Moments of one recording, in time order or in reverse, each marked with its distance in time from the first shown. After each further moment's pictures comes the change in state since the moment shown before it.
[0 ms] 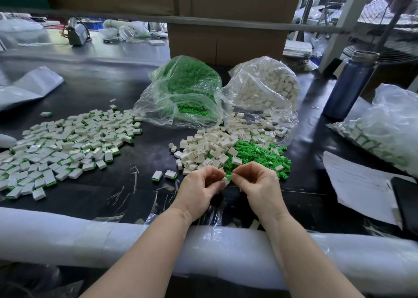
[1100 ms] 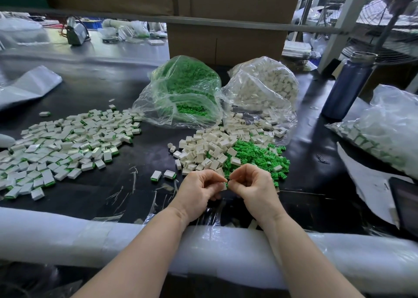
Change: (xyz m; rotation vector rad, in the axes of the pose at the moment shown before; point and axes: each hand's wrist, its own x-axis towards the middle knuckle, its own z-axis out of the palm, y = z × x) left_hand -0.005 0.007 0.000 -0.128 -0.082 -0.036; right_hand -0.001 0.002 0.000 -0.064 -0.088 0.051
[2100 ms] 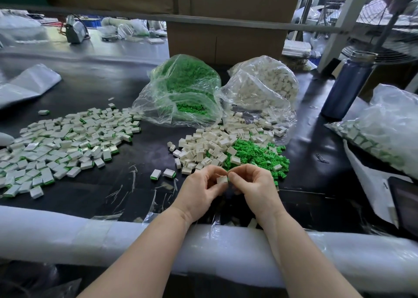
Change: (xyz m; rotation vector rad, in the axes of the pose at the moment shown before) left_hand 0.003 -0.006 0.002 0.142 0.025 0.077; right_hand 0.001 0.000 0.001 0.170 0.002 0.049
